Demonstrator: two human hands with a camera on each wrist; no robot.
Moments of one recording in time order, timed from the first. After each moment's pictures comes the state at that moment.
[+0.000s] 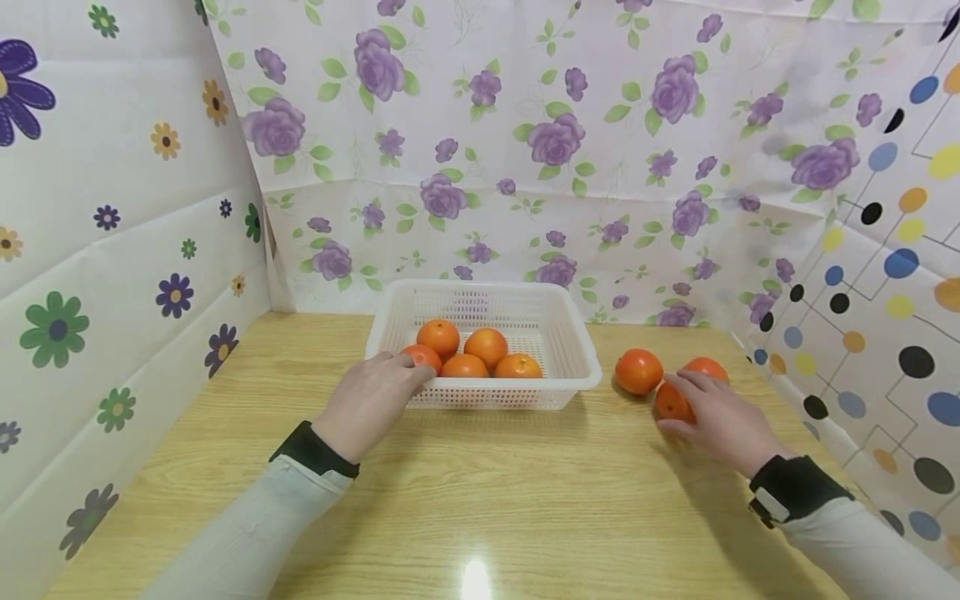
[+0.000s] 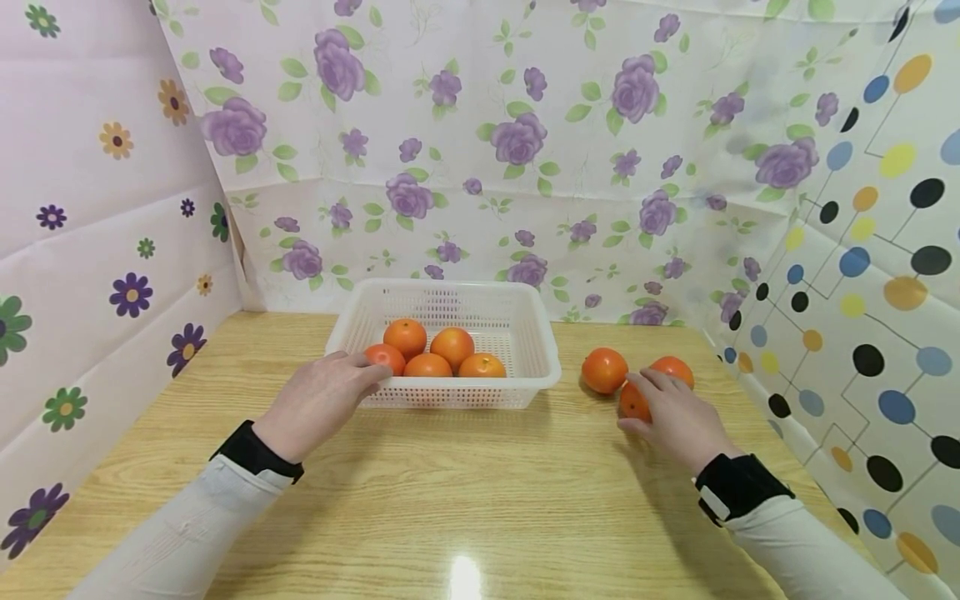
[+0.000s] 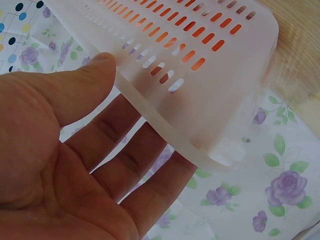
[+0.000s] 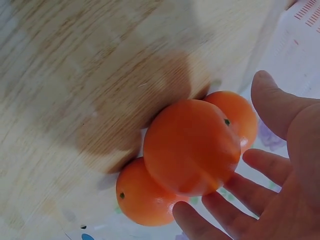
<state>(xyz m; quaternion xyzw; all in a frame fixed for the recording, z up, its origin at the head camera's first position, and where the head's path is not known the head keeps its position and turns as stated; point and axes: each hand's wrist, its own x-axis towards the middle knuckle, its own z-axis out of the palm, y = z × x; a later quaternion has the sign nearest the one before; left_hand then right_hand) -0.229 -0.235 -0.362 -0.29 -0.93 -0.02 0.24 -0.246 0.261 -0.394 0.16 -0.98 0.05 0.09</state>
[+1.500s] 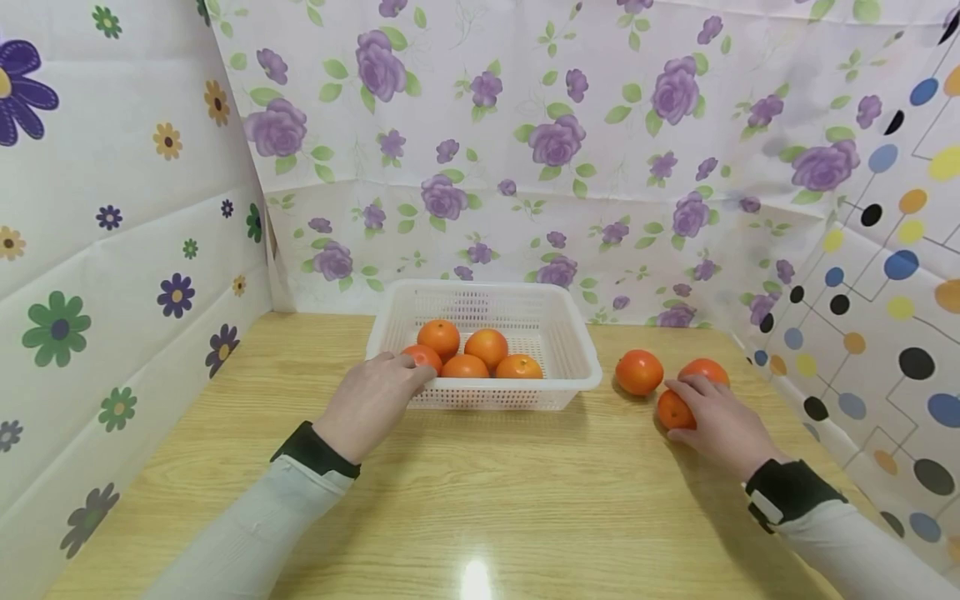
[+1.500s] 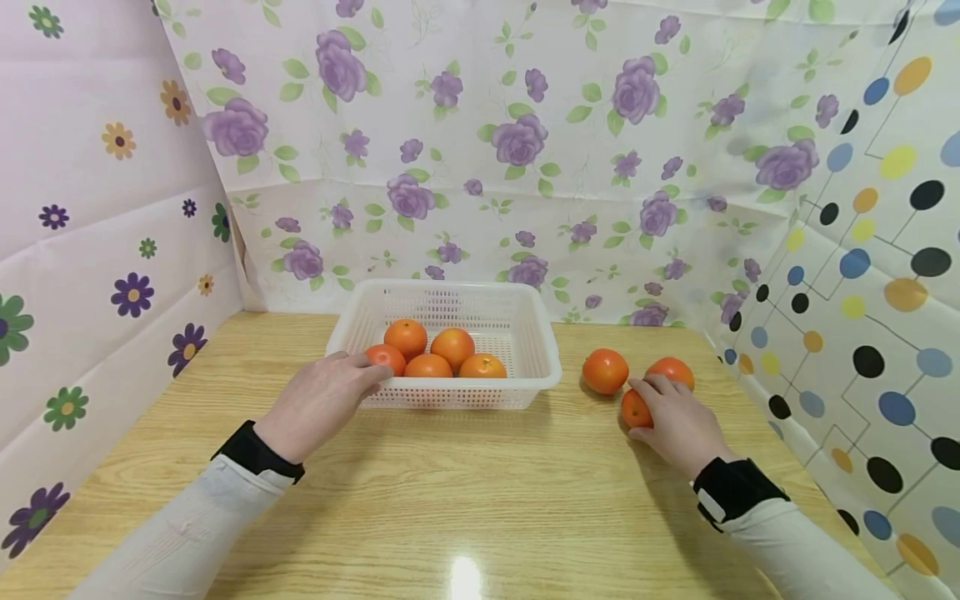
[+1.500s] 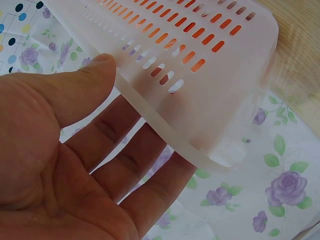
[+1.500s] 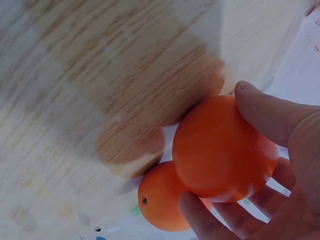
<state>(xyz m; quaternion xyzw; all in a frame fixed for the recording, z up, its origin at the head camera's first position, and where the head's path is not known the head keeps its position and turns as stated) -0.228 -0.234 -0.362 -0.28 -0.93 -0.03 0.23 -0.254 0.271 -0.412 0.15 -0.98 0.07 0.08</state>
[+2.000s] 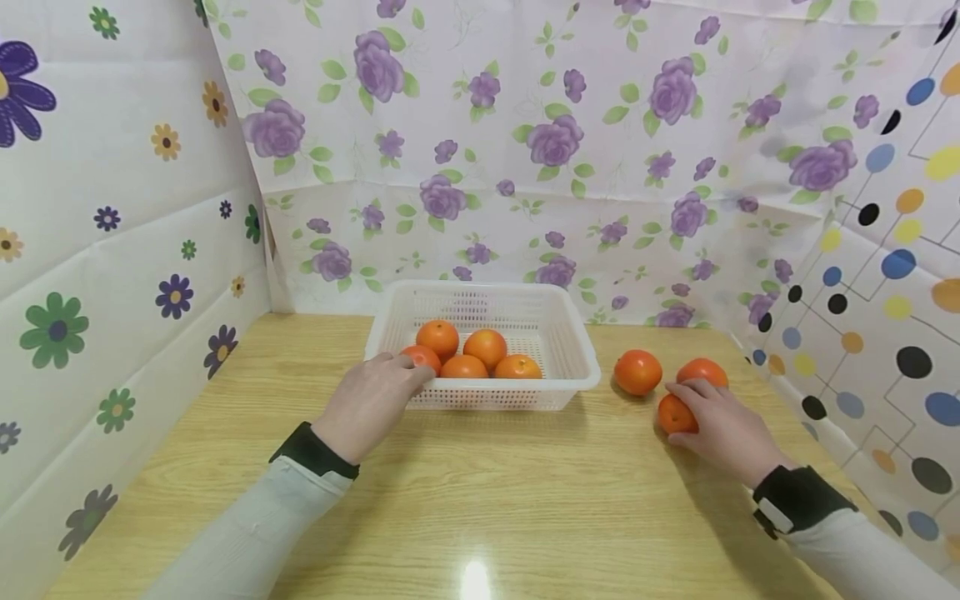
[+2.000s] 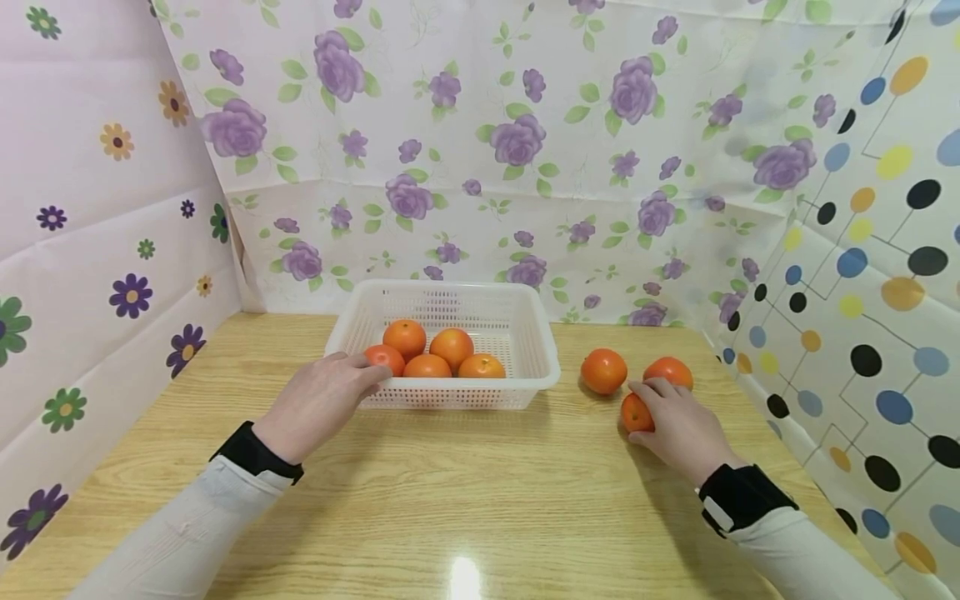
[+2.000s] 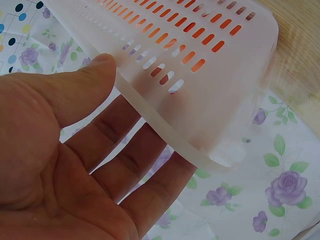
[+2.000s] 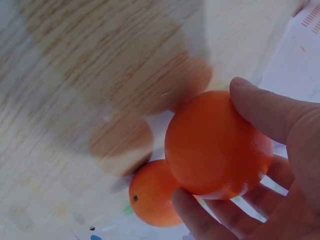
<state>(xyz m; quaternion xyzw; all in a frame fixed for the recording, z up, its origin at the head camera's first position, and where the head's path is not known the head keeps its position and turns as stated) -0.228 -0.235 -0.363 -0.28 -0.93 -0.03 0.24 -0.247 0.270 -0.411 0.14 -0.99 0.07 0.08</state>
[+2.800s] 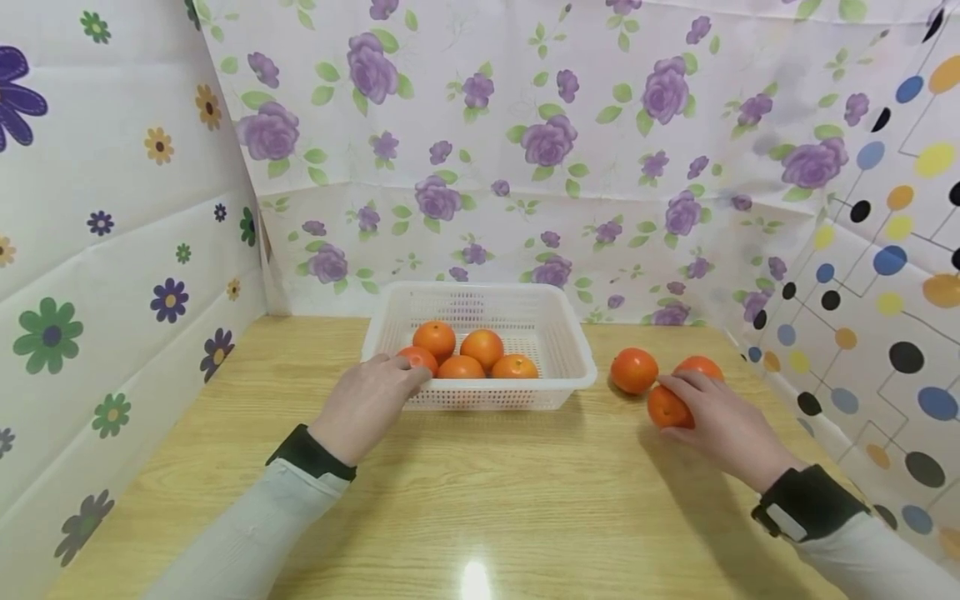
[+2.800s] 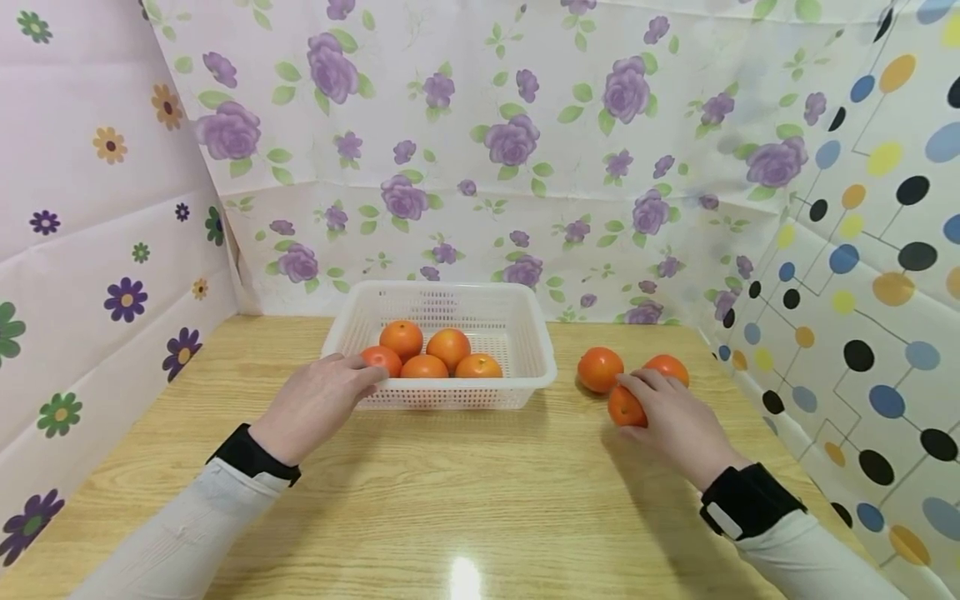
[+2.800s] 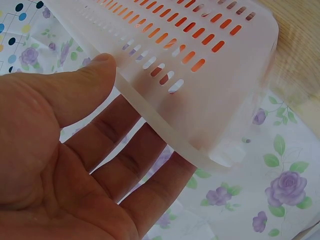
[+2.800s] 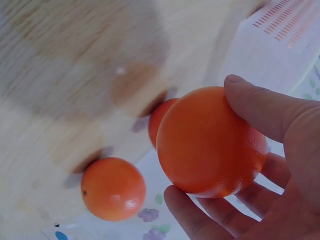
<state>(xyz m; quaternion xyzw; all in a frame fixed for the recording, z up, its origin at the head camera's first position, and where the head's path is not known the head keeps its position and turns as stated) -0.228 -0.234 -0.363 -0.28 -0.93 -0.03 0.23 -0.227 0.254 -0.382 0.19 -0.97 0.07 0.12</state>
